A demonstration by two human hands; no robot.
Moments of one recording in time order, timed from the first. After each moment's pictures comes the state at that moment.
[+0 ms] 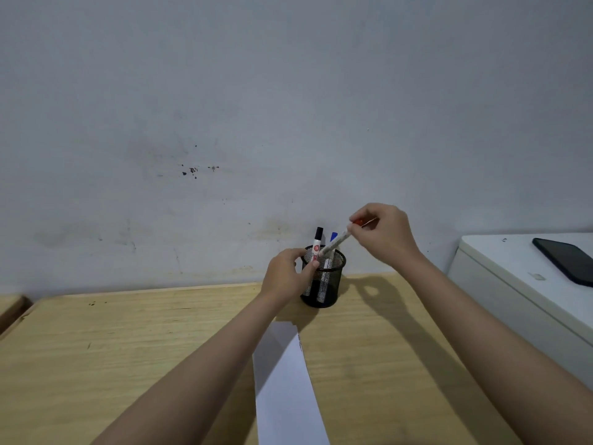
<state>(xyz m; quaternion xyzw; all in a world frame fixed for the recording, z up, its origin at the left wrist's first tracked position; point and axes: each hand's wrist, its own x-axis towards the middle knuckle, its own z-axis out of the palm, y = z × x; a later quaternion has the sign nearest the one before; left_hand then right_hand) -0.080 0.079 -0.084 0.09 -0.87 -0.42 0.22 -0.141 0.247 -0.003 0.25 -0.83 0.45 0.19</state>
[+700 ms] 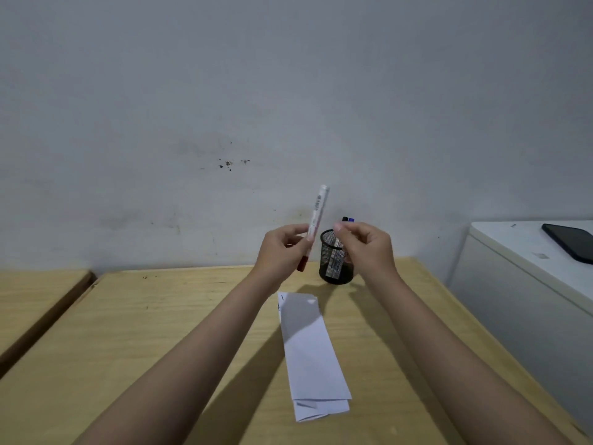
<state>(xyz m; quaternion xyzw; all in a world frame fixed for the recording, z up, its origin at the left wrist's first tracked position) 0.025 0.076 -0.034 0.04 -0.74 -0.64 0.23 -0.035 0.216 -0.037 0.17 -0.69 0.71 0.05</state>
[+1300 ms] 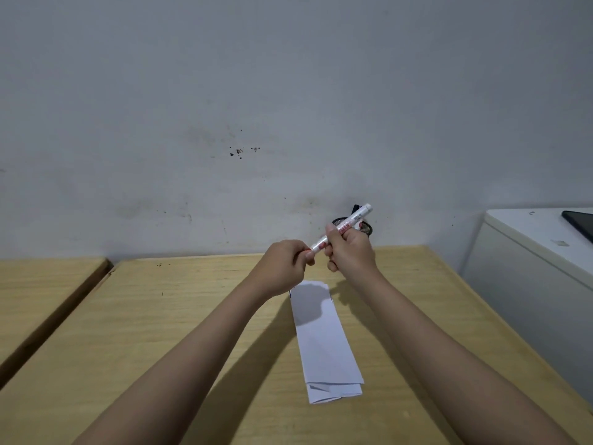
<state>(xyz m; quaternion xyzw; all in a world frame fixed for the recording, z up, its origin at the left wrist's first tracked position) 0.051 0.062 -0.049 0.02 -0.92 -0.34 0.17 -0.020 0.178 -0.059 0.17 -0.72 0.67 -0.04</state>
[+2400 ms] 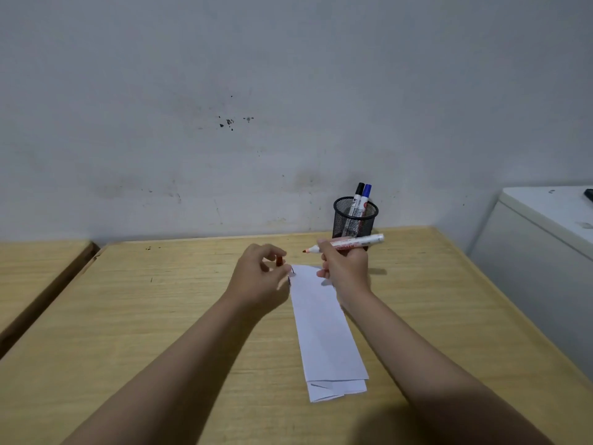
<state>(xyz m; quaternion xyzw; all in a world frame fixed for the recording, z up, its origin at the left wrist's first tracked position) 0.047 0.026 -0.127 0.15 -0.87 -0.43 0.21 -0.031 0.161 -0.124 0.01 -0.66 0.75 -0.05</state>
